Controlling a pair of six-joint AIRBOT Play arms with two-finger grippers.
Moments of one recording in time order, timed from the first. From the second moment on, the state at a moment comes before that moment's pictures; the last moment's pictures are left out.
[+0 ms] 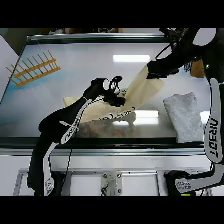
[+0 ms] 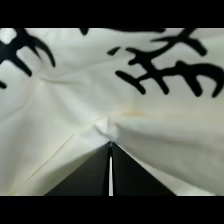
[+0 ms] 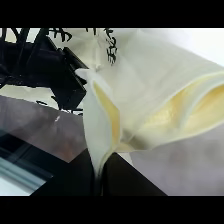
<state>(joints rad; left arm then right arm) -0.52 -2.10 1.89 1.19 -1.16 -1.53 0.14 -1.60 2.02 -1.16 1.64 1.55</state>
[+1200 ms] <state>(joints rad) 0.05 -1.61 1.90 1.19 -1.30 -1.50 0.61 -1.87 2.02 -0.83 1.11 1.69</state>
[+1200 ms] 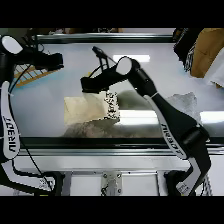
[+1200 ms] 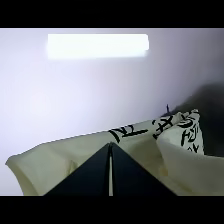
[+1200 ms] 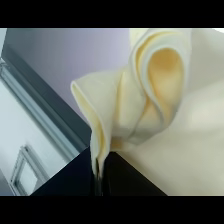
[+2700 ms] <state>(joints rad) -0.06 -0.98 1.10 1.18 -0.97 -1.50 0.16 -1.77 1.40 -0.89 1.11 1.39</state>
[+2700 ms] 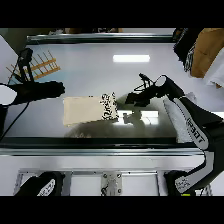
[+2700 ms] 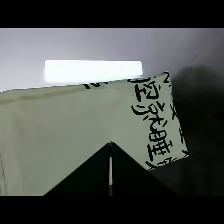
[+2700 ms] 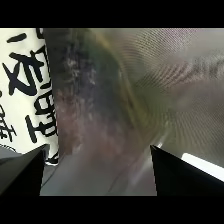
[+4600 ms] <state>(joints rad) -0.12 -0.95 1.07 1.18 -1.02 -1.50 -0.38 -1.30 1.47 -1.33 1.11 1.80</state>
